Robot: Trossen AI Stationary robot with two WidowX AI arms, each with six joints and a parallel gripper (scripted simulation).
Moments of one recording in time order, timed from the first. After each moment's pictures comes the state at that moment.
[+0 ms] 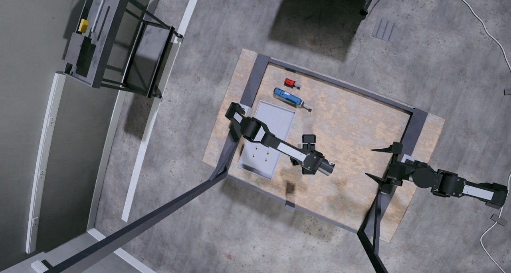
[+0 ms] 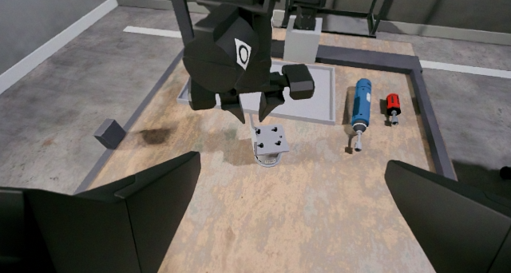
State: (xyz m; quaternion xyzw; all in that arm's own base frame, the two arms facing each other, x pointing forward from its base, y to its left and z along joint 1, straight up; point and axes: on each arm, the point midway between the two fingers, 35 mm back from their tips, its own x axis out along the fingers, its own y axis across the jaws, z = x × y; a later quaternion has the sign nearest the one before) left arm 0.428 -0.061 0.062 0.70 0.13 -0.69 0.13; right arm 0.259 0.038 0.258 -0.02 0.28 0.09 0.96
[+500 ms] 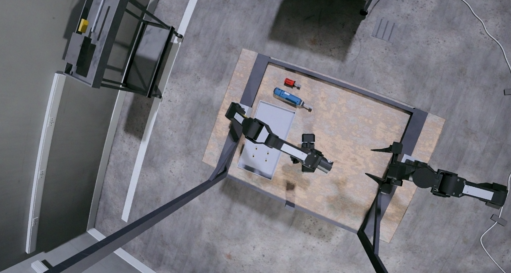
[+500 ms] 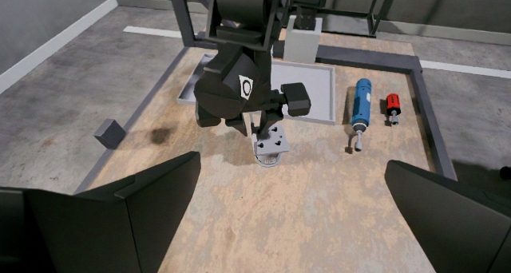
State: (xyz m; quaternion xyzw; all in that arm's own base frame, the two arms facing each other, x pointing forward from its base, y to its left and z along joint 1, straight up) left arm 0.426 -0.060 0.022 0.70 0.13 -0.69 0.13; right arm 0.259 0.038 0.258 -0.02 0.28 0.09 0.96
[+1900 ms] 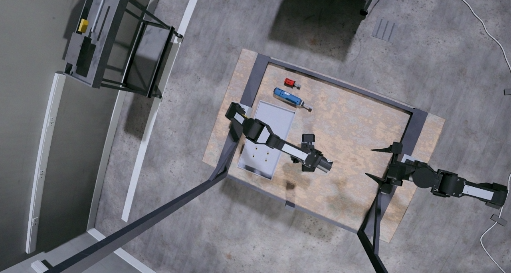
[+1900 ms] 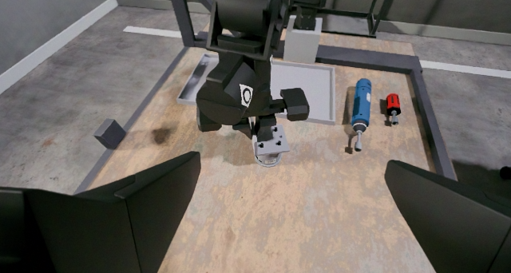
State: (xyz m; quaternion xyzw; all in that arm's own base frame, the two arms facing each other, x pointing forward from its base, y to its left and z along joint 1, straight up) left arm 0.426 -0.060 0.011 0.70 0.13 -0.69 0.13; right arm 0.259 0.038 0.258 -0.02 0.28 0.09 0.96
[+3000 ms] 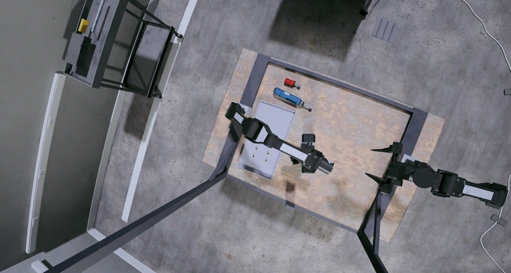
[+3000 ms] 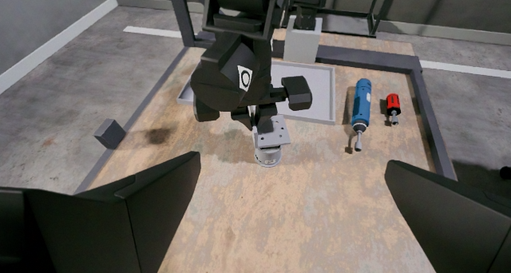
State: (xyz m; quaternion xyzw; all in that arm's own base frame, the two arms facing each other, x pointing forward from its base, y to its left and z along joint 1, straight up) left arm 0.426 -0.060 0.037 0.69 0.13 -0.70 0.13; right arm 0.259 0.038 0.258 -0.02 0.28 0.09 0.96
